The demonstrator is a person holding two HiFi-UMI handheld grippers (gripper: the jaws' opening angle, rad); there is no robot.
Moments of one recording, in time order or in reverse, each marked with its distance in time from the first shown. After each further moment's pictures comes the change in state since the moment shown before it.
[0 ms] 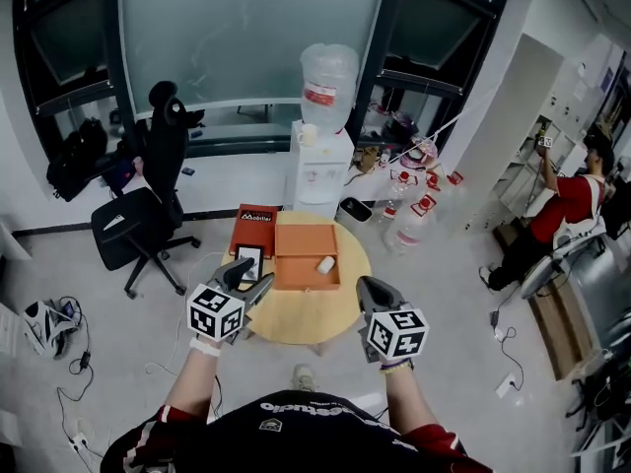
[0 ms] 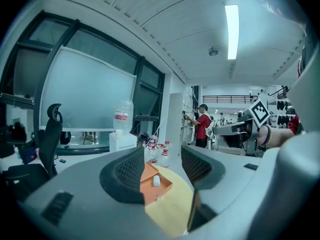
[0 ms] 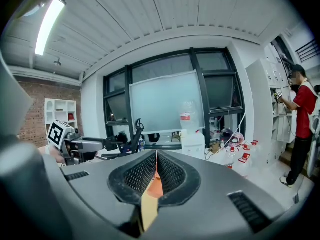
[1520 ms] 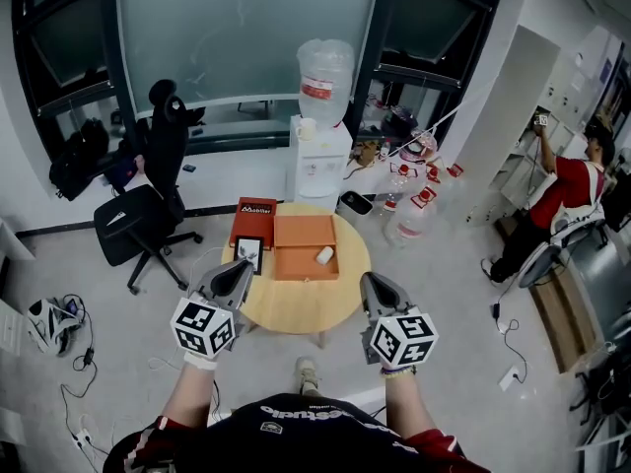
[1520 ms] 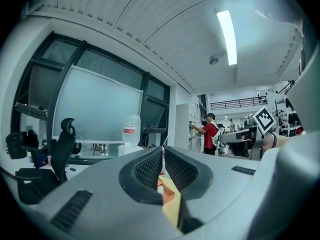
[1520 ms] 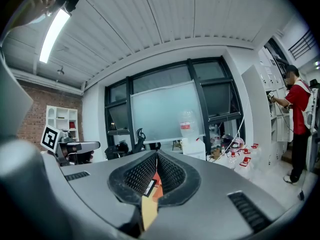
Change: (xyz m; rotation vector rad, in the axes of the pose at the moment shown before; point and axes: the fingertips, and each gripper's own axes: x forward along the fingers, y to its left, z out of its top) left arm -0.062 -0.032 0.041 0.030 -0.142 0.131; right arm -0.054 0.016 0.022 0.026 -0.115 0.003
